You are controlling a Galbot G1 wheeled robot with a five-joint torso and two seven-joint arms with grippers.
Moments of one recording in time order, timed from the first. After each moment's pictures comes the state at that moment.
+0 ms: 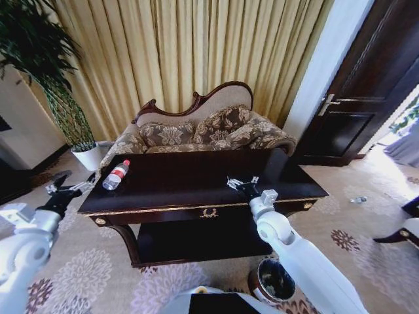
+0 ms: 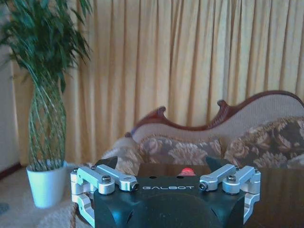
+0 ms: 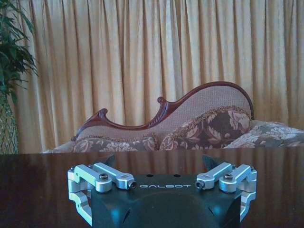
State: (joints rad) left arm 1.56 -0.83 -1.14 -2.06 -0.93 0.35 -0.03; right arm -1.11 0.98 0.18 2.03 0.63 -0.17 0.35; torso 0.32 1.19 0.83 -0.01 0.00
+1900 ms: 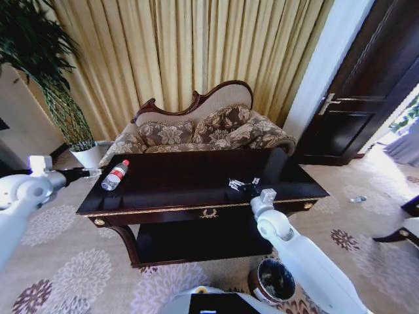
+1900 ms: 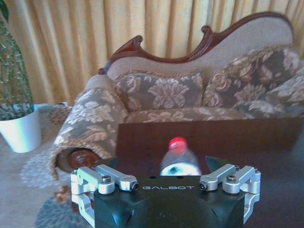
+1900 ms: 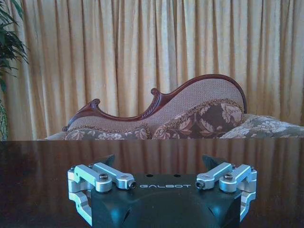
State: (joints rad) left arm 1.05 -0.50 -0.72 -1.77 -1.14 0.74 -0.08; right arm -1.09 0.97 0.18 1.96 0.63 -0.17 0.34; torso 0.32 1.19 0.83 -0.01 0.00
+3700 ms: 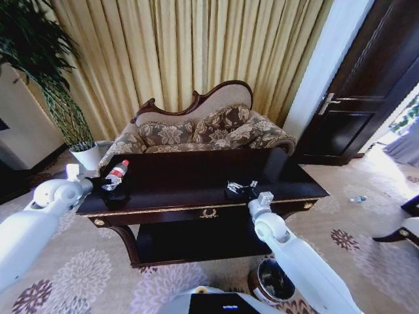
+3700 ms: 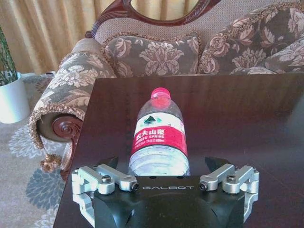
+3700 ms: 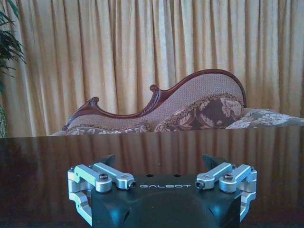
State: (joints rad) left arm 0.96 -0.55 -0.49 -1.69 -1.10 0.74 -0.12; right arm -1.10 1.01 0.17 1.92 0.60 -0.14 0.32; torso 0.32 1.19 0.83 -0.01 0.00
